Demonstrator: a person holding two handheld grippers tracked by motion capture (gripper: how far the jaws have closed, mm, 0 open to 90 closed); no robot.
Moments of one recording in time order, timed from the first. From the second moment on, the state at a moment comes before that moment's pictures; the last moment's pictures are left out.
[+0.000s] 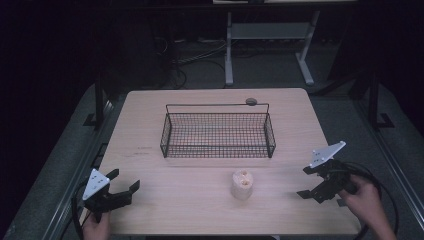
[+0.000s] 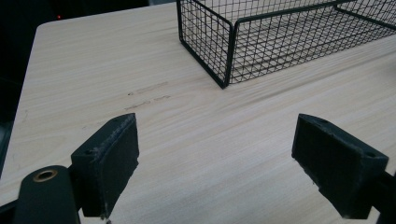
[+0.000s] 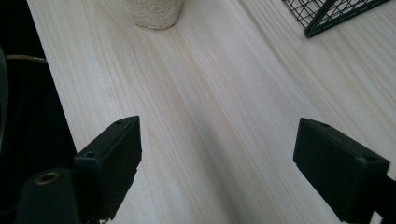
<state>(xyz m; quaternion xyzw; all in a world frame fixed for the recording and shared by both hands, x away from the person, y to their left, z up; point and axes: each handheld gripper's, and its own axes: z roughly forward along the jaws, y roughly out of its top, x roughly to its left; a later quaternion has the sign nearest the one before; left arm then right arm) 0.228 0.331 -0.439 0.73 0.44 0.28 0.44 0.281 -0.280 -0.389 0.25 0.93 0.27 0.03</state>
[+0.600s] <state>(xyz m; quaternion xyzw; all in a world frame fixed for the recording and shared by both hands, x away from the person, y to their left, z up) 0.228 0.332 -0.439 0.73 0.44 0.28 0.44 0.284 -0.261 -0.381 0.22 0.94 0.26 0.02</state>
